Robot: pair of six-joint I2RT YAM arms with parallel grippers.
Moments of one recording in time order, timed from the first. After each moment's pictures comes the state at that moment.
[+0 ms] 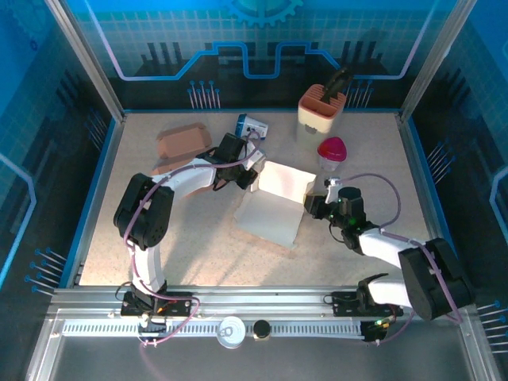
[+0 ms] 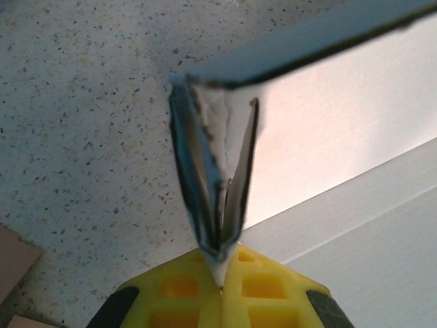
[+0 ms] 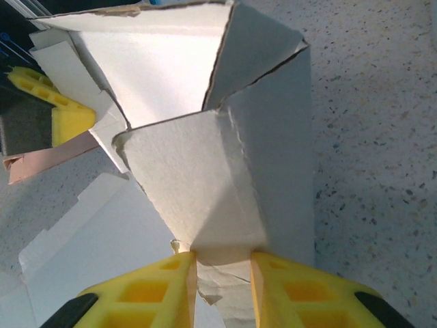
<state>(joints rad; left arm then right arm) -0.45 1.91 1.32 -0.35 0.24 0.18 0.30 1.29 0.34 0.47 -0.26 0.43</state>
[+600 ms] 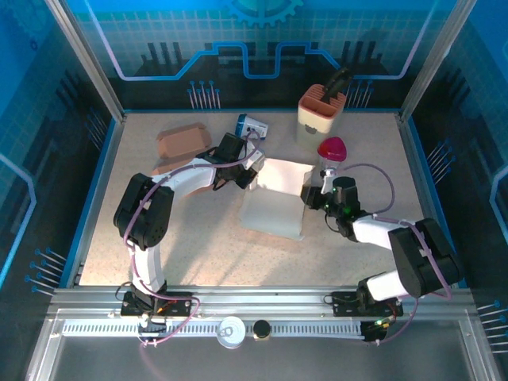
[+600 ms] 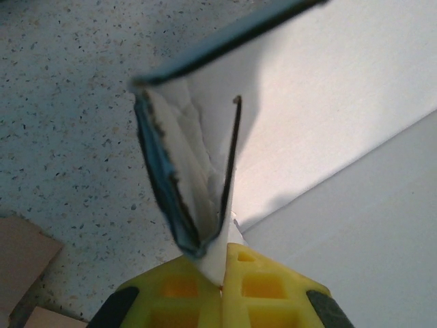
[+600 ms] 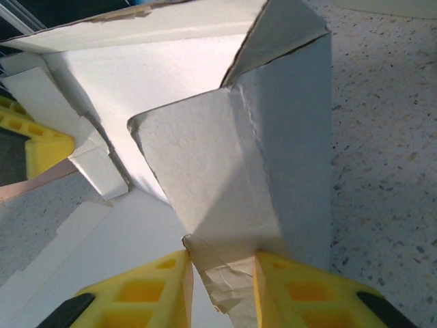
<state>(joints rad) -0.45 1.91 1.32 -0.35 0.20 0.18 0.29 1.44 0.46 0.48 -0.24 0.42</state>
